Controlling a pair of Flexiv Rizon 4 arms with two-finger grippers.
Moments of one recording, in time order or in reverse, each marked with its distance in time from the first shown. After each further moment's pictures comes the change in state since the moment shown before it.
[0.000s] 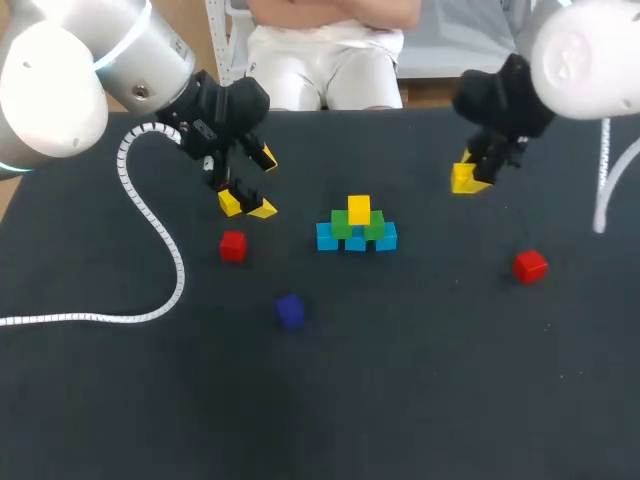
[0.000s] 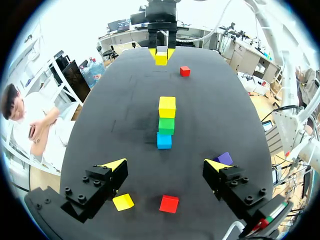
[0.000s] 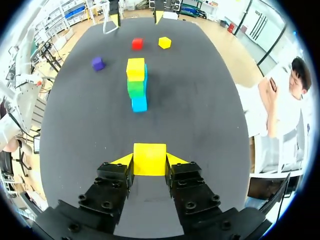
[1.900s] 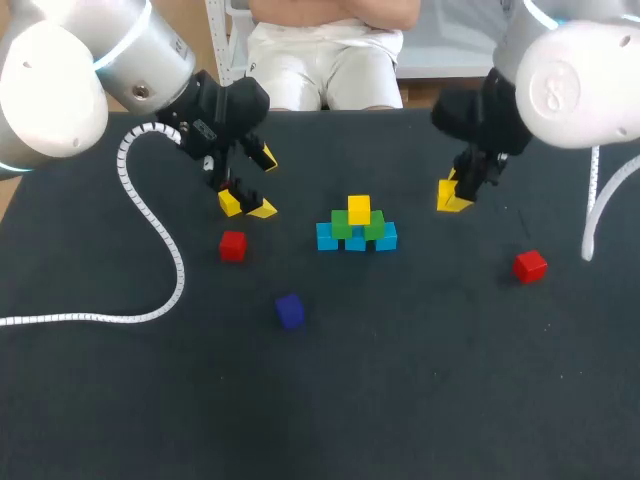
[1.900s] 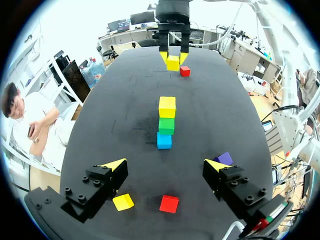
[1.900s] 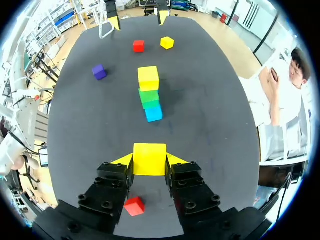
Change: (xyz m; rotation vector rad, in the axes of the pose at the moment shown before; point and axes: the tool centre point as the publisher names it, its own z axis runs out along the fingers) left arm 0.000 0.000 0.000 0.000 0.000 0.000; right arm -0.020 0.039 0.009 -0.012 0.024 0.109
